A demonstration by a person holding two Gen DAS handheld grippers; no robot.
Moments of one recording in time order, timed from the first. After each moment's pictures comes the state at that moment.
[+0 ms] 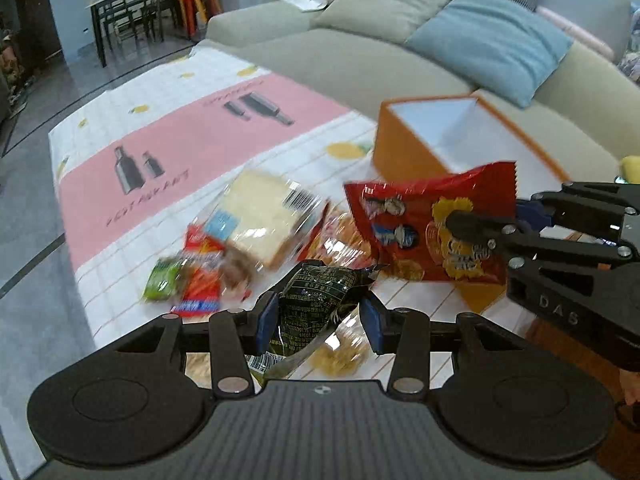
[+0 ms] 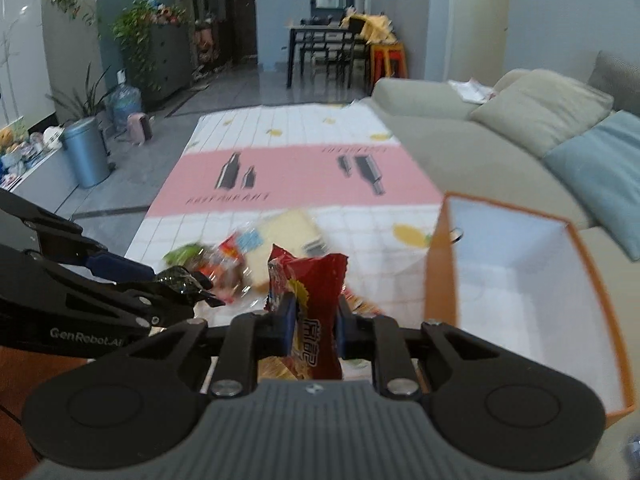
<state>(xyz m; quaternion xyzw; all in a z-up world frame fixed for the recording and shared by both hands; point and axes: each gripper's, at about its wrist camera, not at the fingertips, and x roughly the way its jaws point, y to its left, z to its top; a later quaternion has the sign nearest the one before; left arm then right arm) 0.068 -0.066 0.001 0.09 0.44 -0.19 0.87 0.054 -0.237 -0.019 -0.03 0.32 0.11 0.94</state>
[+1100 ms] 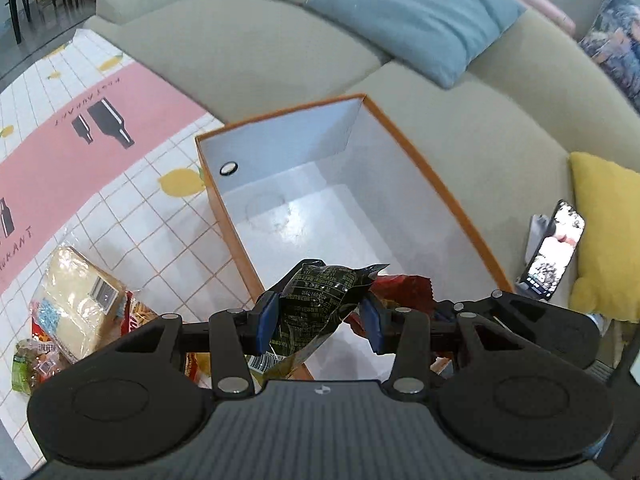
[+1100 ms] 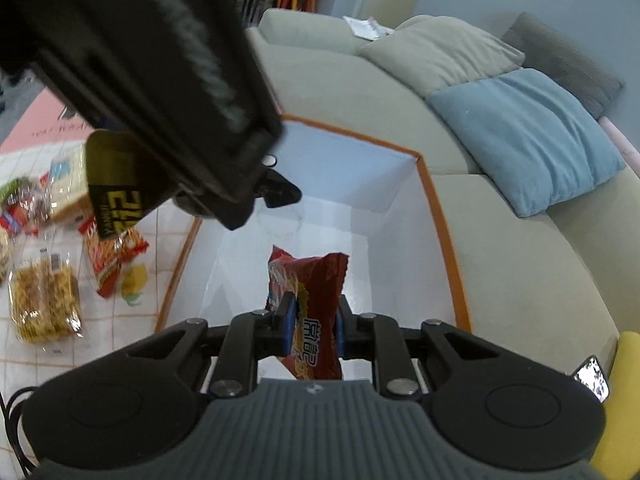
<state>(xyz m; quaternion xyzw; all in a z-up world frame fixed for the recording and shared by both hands) 0.163 -0.246 -0.011 0.08 0.53 -0.28 0.80 0.099 -0.350 -0.066 -0.11 0.43 -0.03 0.89</state>
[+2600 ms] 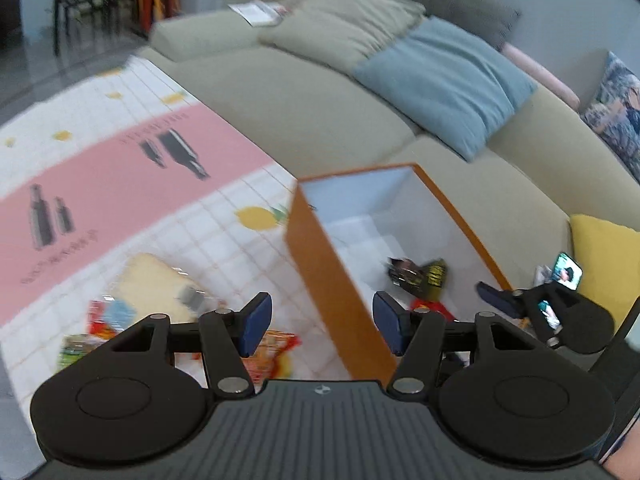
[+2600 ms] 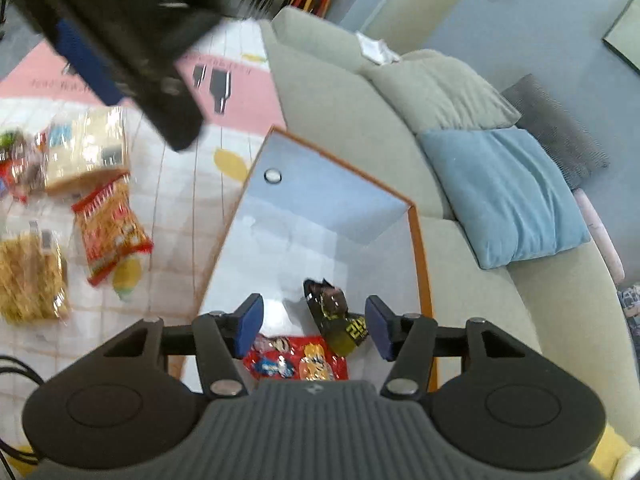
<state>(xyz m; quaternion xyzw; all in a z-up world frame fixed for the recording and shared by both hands) 0.150 -0.133 0.027 0.02 0.44 -0.25 0.86 0.097 -0.285 -0.035 -0.22 0.41 -0.07 0.88</state>
